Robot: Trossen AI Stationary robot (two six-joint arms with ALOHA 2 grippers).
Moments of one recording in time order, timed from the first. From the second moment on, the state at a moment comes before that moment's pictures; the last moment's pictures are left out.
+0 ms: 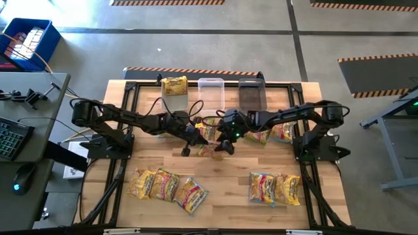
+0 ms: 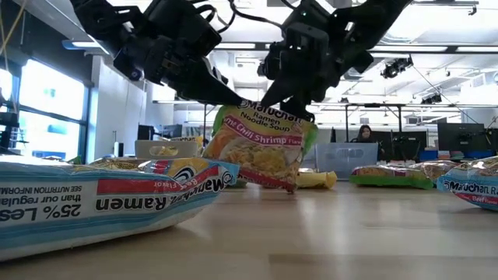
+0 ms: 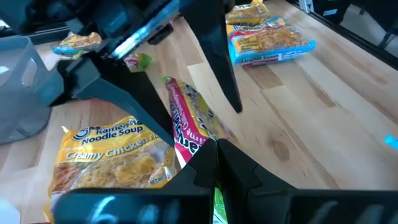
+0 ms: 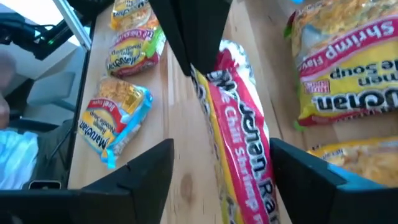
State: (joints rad) left arm 0.10 1.54 0.70 0.35 0.31 0.26; right arm -0.12 1.69 0.96 0.01 -0.43 0.36
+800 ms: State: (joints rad) left arm 0.22 1.54 0.70 0.46 0.30 0.13; right arm -0.13 1.72 0.96 0.07 -0.48 0.33
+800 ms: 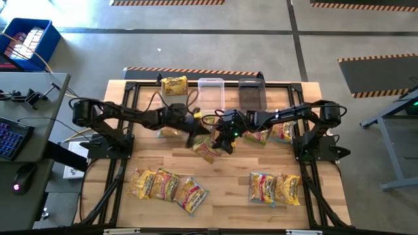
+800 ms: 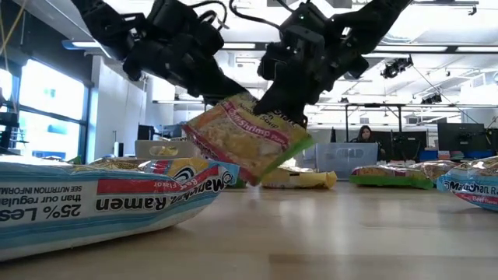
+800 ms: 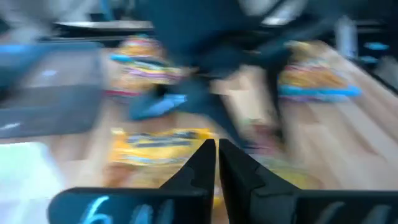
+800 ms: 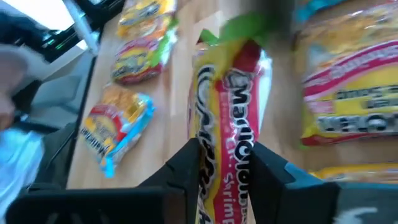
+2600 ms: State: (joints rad) left arm 0.57 1.27 0.32 1.00 0.36 -0.01; right arm -0.87 1.76 1.61 -1.07 -0.08 -0.87
